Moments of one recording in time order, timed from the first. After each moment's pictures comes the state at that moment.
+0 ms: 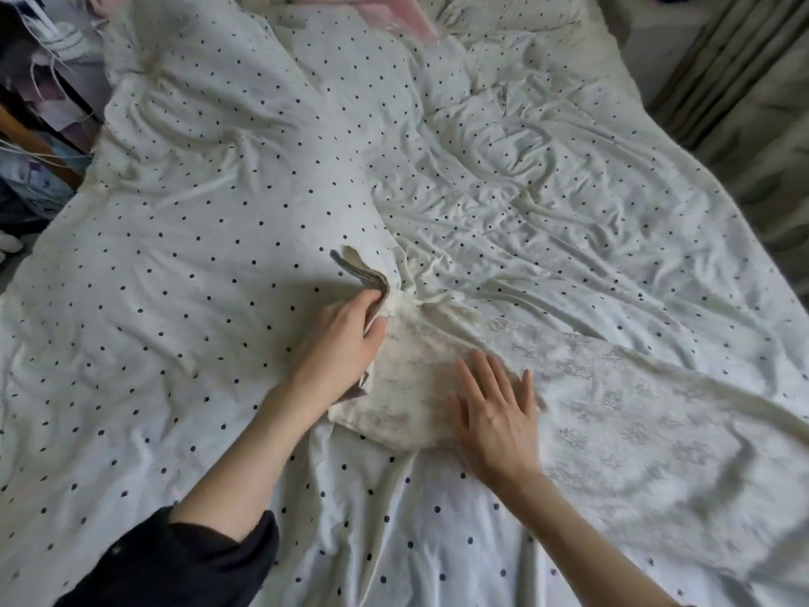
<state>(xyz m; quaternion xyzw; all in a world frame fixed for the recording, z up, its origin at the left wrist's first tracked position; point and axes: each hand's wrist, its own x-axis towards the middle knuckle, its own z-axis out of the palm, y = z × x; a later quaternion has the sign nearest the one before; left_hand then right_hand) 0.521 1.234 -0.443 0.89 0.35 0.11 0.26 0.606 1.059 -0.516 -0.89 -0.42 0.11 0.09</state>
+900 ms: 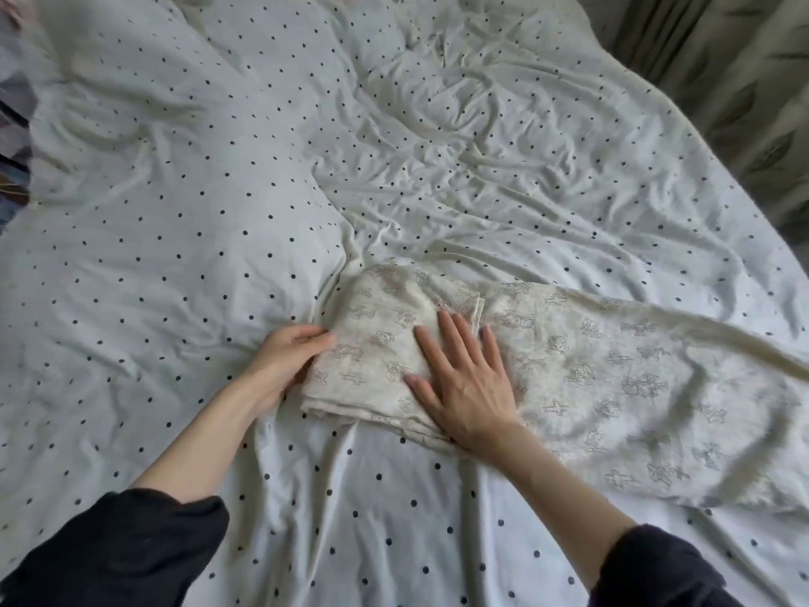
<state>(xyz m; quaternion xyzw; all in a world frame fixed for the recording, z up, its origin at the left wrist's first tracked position) 0.521 1.216 -0.508 0.62 0.53 -0.01 0.58 0.640 1.018 -0.546 -0.87 -0.48 0.12 0.09</state>
